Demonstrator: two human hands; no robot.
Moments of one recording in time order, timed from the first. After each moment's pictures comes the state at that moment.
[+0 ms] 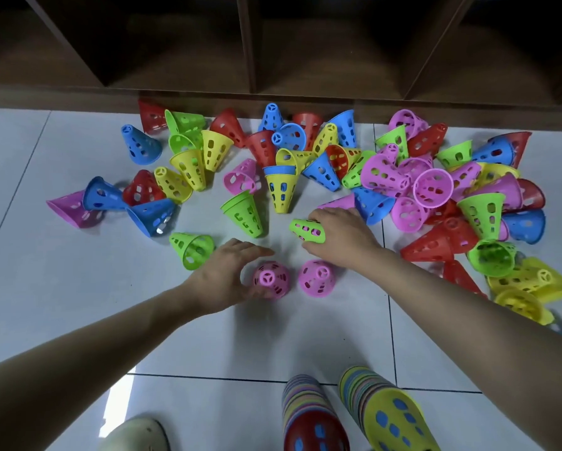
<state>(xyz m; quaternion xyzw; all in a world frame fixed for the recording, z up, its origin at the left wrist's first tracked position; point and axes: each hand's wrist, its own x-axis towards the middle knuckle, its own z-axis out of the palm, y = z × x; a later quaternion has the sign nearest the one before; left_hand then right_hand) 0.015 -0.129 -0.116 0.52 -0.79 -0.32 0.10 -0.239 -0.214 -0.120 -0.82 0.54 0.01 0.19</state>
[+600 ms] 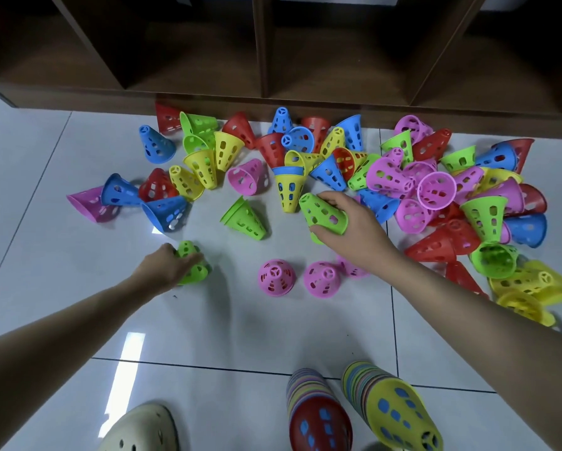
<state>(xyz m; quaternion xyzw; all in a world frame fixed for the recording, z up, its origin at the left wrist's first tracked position) 0.107 -0.118 -0.121 0.84 -0.40 -0.37 -0.02 -0.242 -0.190 -0.081 -0.71 0.54 -0.24 0.38</state>
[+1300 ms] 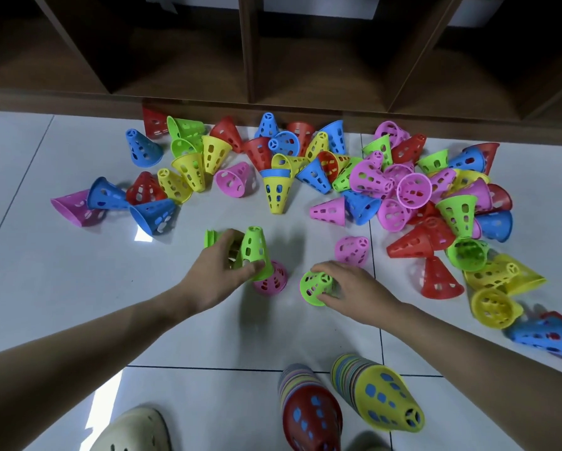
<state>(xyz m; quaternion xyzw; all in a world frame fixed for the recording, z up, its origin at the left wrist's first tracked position) 0.008 -0.107 -0.076 0.64 -0.58 -0.46 0.20 -0.283 -0.113 -0.114 -0.78 0.51 -0.02 0.36</state>
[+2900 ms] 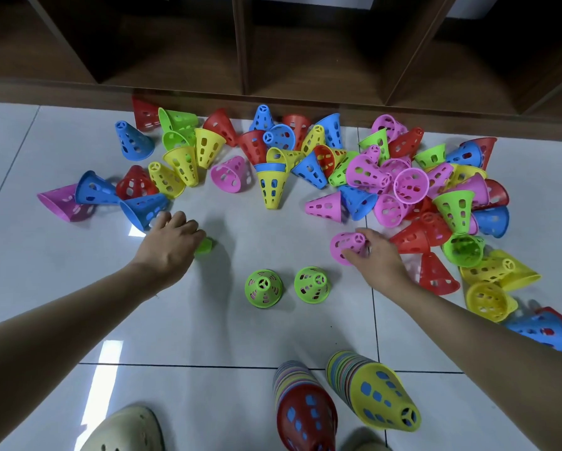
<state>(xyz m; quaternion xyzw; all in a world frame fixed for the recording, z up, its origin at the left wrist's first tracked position) 0.084 -0.141 -0.122 0.56 -0.82 0.02 -0.13 -0.314 -0.150 -0.127 -0.59 0.71 -0.15 0.34</state>
